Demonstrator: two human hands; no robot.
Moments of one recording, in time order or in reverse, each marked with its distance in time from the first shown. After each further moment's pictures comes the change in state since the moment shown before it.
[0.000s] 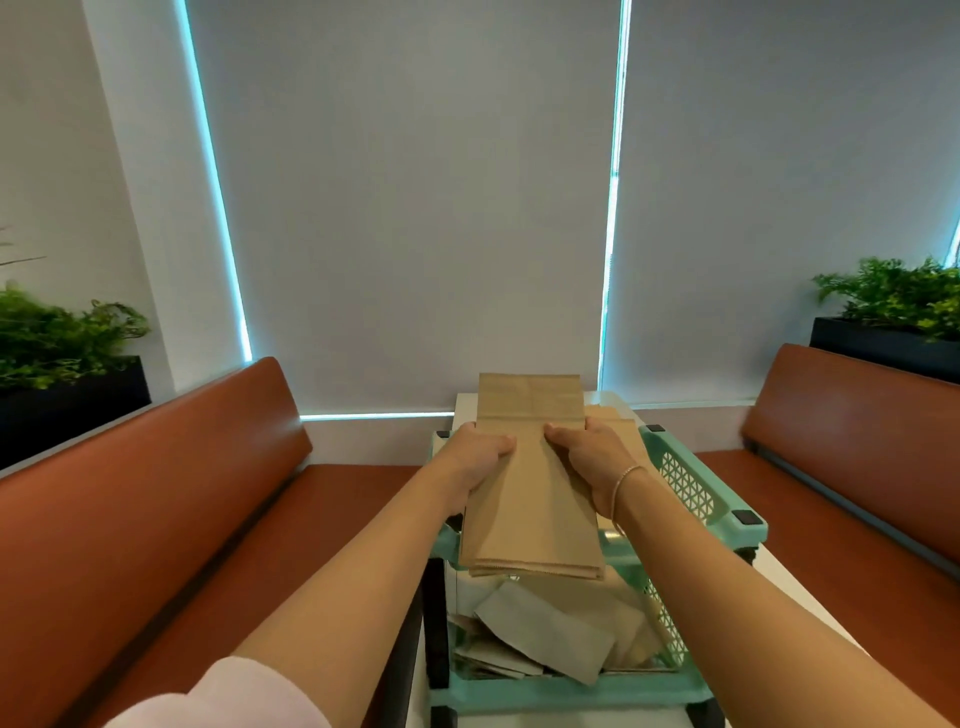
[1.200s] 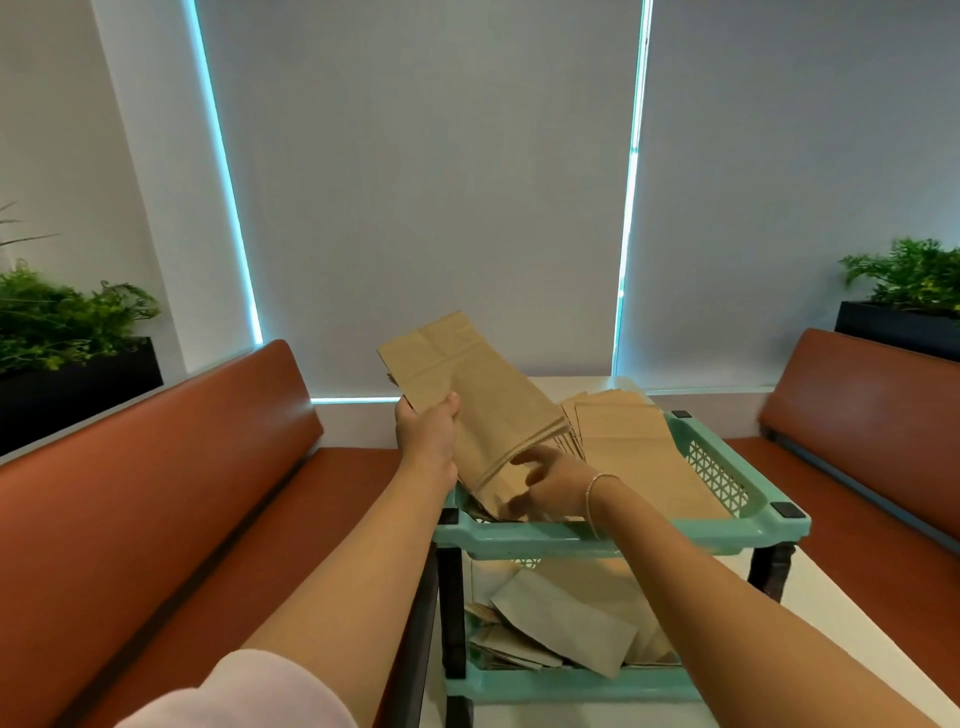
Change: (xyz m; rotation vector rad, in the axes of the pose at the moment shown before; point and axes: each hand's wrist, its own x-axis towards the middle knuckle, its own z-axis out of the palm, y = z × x) left_hand 0.023 -0.015 -0.030 -0.631 0.497 0.197; right_hand 0.011 0.032 0.031 -0.857 -0.341 0.025
